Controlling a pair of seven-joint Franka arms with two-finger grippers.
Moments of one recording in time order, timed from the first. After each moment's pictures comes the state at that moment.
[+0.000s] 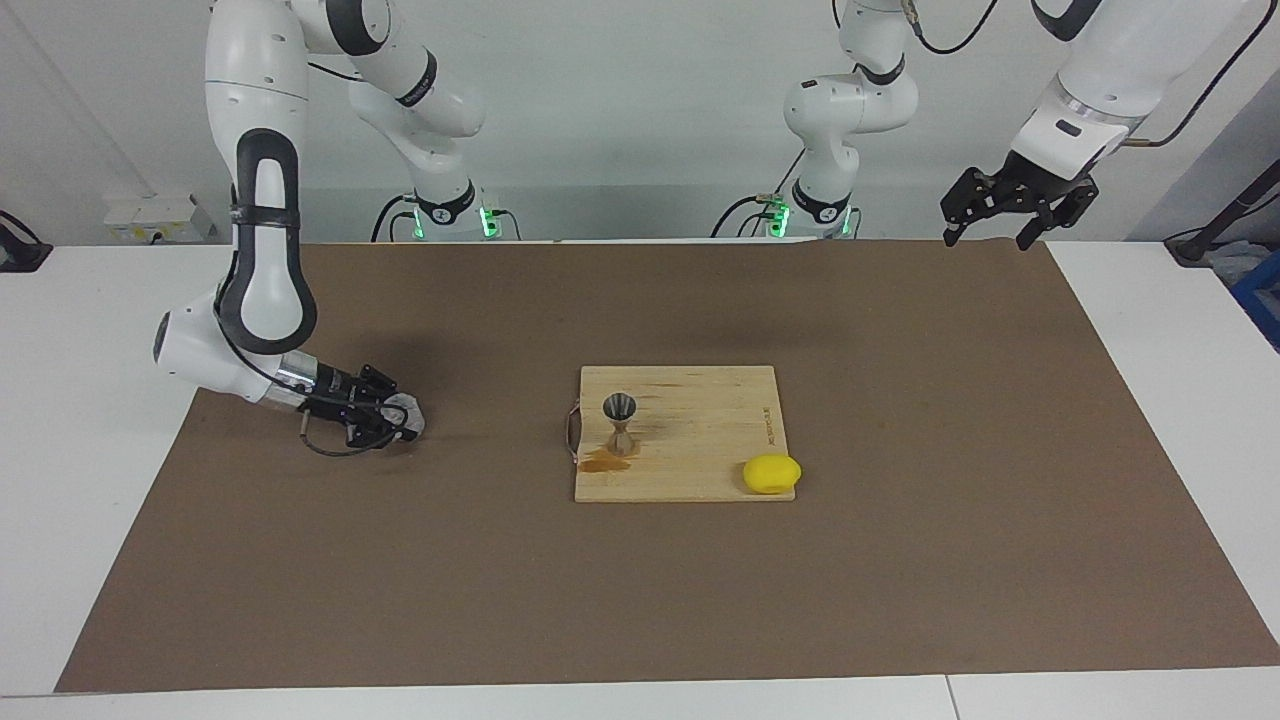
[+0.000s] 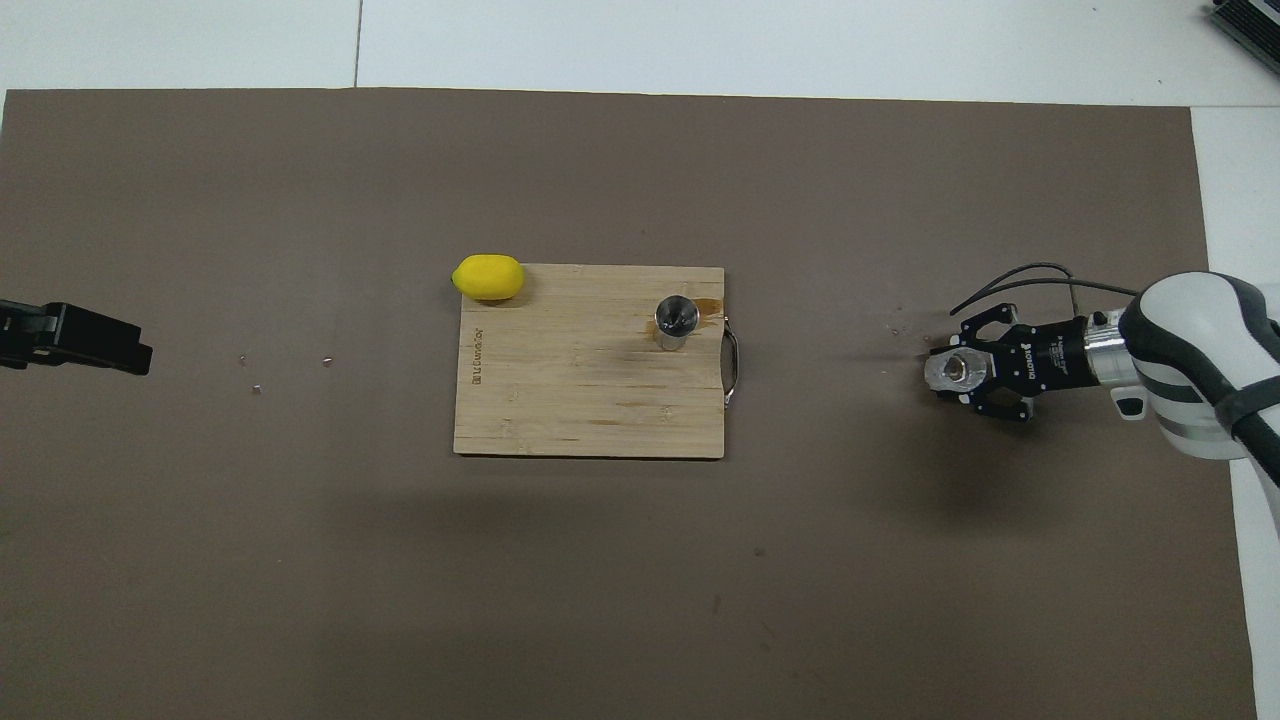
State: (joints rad) left arm 0.05 -0.05 -0.10 -1.55 -0.04 1.45 0.06; right arm -0.27 0.38 0.03 -2.01 0.78 2.01 0.70
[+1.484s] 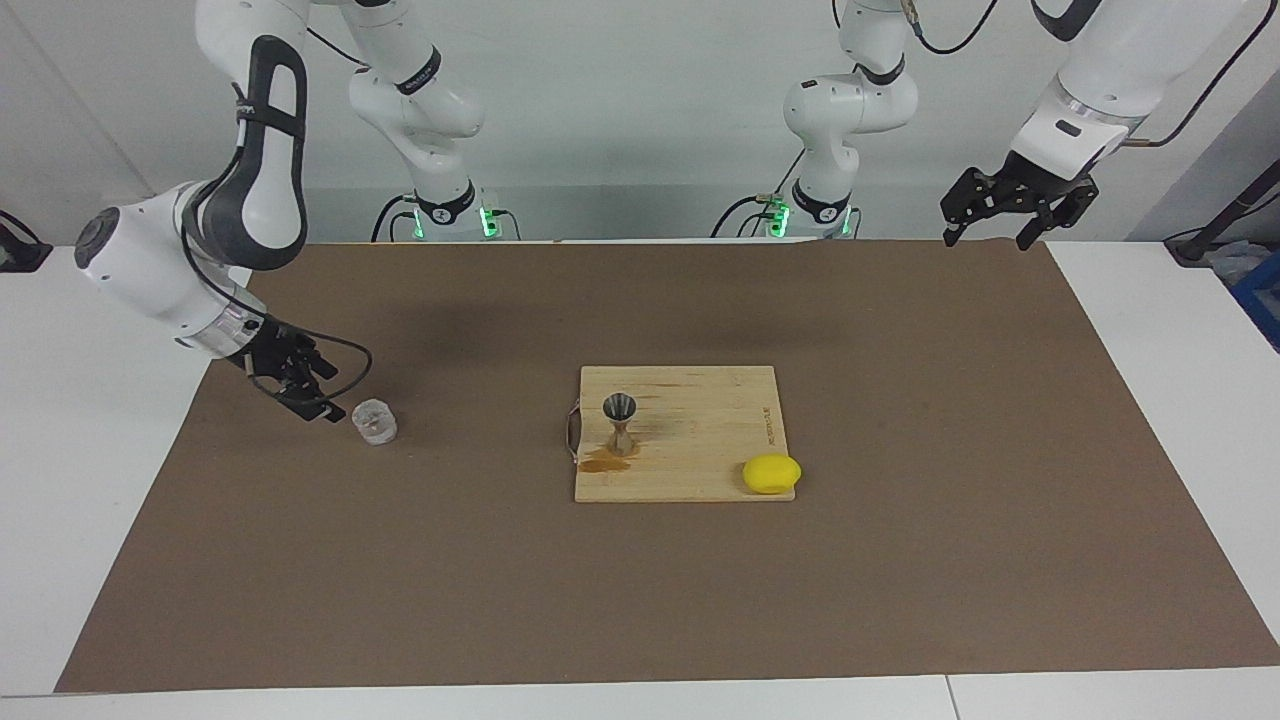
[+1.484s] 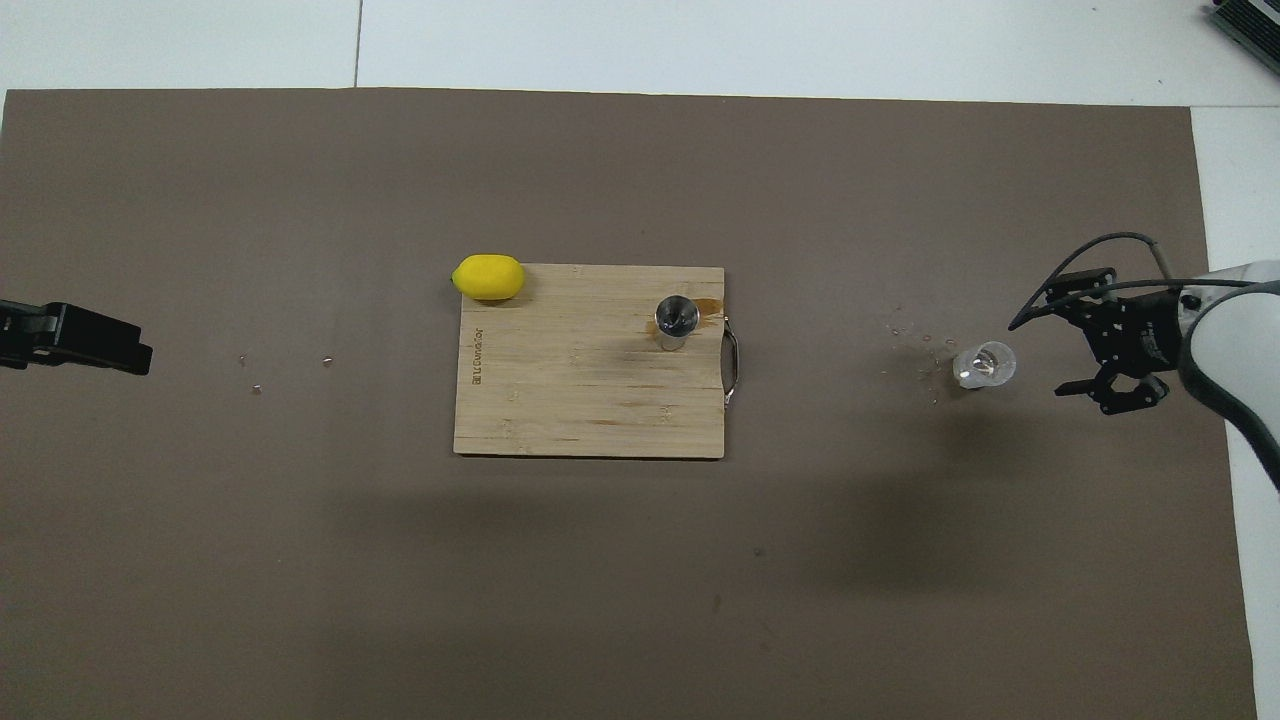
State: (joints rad) left arm 0.05 -0.05 -0.10 -1.55 -0.04 1.45 0.06; right arm -0.23 0.13 0.04 -1.99 0.34 2.03 0.69
